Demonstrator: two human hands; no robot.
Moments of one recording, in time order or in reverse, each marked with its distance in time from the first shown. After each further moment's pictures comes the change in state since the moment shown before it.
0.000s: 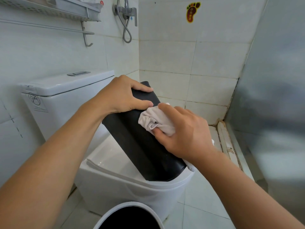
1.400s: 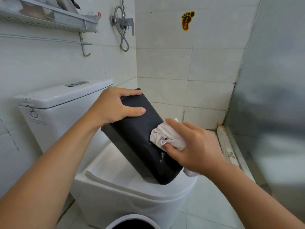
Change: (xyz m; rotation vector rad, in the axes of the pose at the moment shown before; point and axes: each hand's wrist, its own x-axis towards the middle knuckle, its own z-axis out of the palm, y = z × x) left_hand 0.002 -0.024 -0.004 -0.139 0.081 -0.009; right_hand -0.016 0.031 0.006 -0.014 -0.066 0.065
